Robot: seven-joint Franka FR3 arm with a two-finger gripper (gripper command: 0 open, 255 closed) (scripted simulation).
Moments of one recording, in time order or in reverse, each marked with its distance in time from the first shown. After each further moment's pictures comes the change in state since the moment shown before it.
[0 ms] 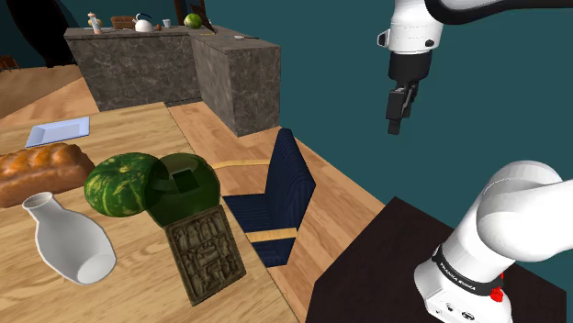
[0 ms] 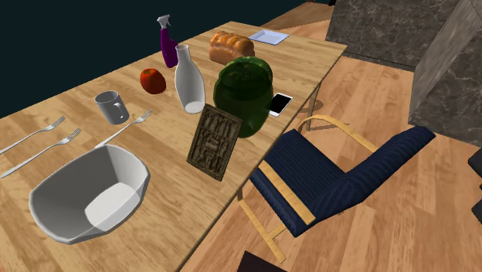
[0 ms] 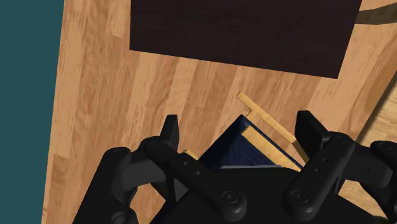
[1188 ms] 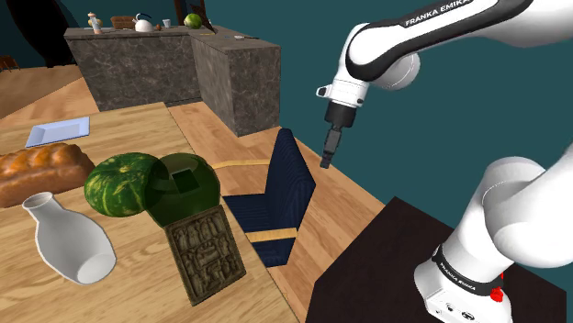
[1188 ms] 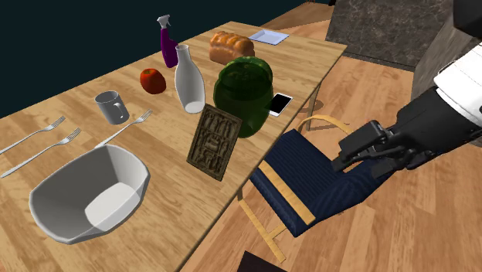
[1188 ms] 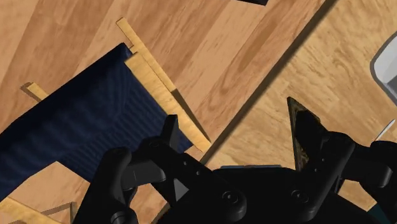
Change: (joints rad) arm 0.235 0.402 -0.241 -0.108 0.404 0.574 -0.495
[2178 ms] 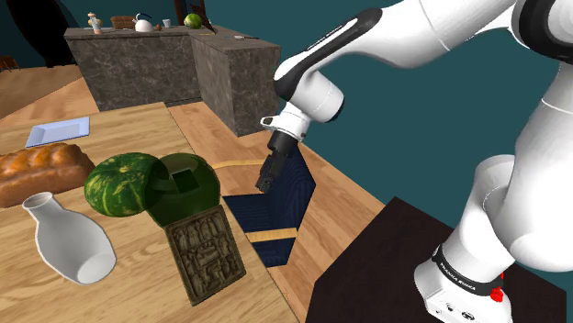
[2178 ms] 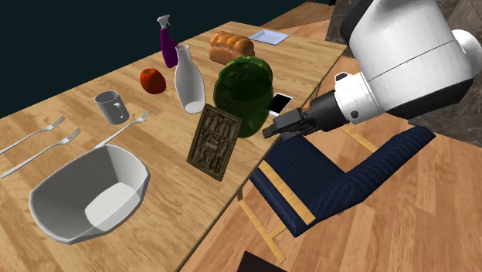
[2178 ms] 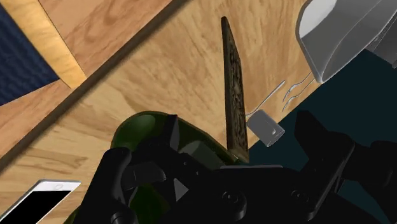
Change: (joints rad) arm 0.199 0.513 -0.047 0.282 0.662 -0.012 -0.686
